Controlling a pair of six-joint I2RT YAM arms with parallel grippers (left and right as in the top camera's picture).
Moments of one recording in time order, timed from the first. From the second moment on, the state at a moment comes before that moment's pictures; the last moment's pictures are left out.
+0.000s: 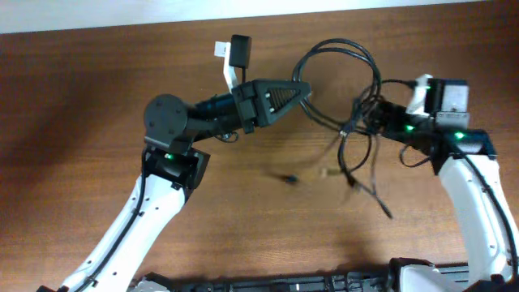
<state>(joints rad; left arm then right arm) -0.45 1.35 1.05 0.70 0.93 -1.33 -0.16 1.30 1.00 -0.68 -0.14 0.28</state>
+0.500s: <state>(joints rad) -0.06 1.35 1.05 0.50 0.92 -1.22 -0.31 1.30 1.00 -0.77 -0.11 0.29</state>
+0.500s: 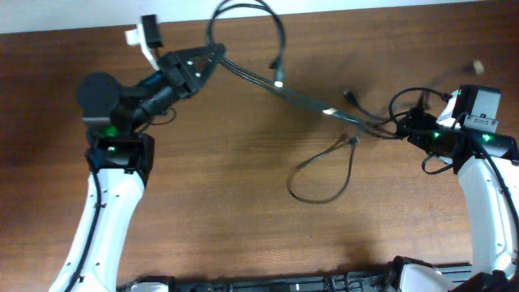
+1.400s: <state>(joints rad) -0.10 1.34 1.06 -0.20 0.62 -0.57 -0.33 1.32 1.00 -0.71 -0.58 0.39</state>
